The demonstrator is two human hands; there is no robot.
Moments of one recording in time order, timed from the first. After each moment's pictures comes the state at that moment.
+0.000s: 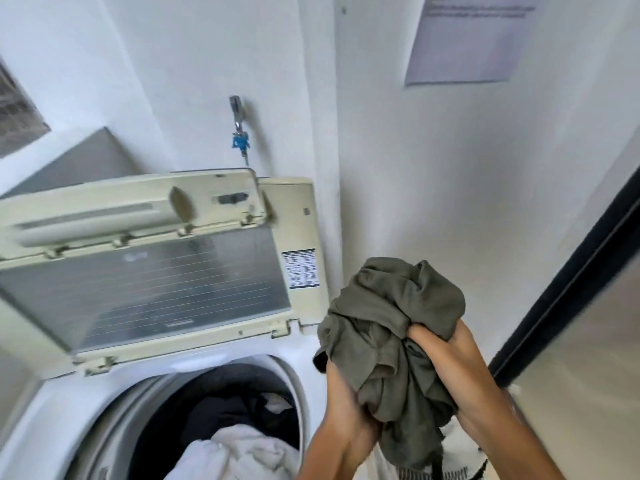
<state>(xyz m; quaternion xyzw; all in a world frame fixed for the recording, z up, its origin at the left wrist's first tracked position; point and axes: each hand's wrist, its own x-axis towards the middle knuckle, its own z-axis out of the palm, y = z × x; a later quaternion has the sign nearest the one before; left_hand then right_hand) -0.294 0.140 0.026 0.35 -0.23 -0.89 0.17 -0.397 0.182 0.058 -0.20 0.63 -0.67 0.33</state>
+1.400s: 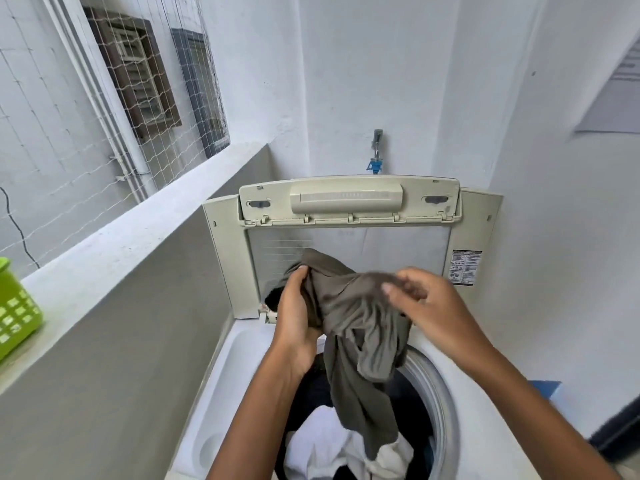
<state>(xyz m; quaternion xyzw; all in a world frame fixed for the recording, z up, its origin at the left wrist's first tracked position) -0.037 -0.012 0.103 0.38 -0.34 -0.75 0.42 -0.187 0.071 0.108 -0.54 0.62 -0.52 0.21</state>
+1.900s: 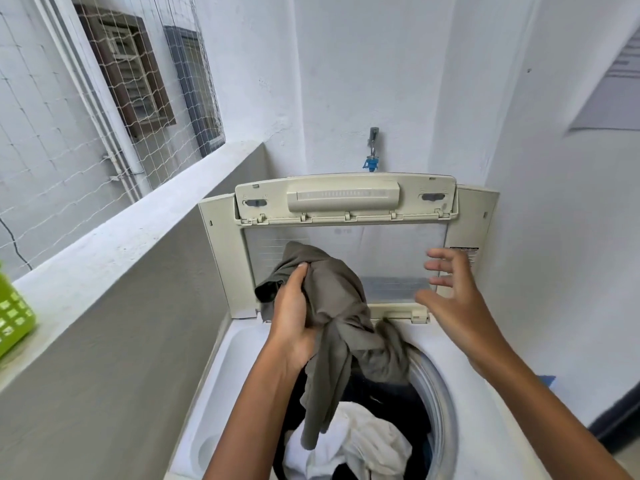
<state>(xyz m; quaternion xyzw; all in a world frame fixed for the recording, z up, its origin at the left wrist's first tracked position) -0.037 -0.017 0.103 0.35 -0.32 -0.77 0.42 -0.208 0.077 0.099 -0.43 0.68 -0.56 0.18</state>
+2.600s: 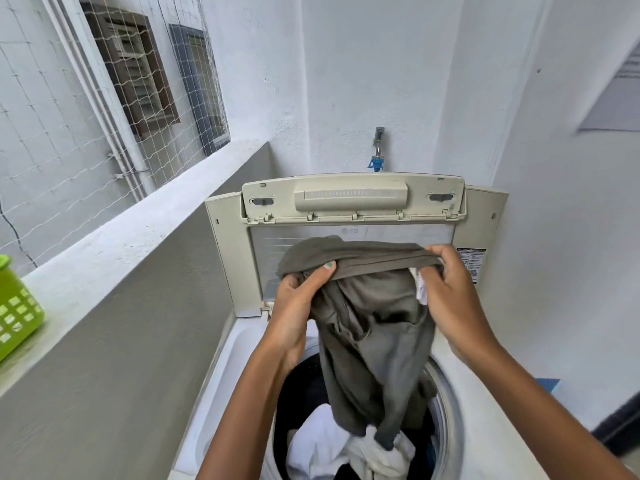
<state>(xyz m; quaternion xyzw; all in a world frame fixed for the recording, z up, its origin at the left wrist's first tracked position) -0.025 -0.020 0.101 0.31 -0.47 -0.70 0.44 -0.188 0.057 0.111 -0.41 0.65 -0.61 0.17</state>
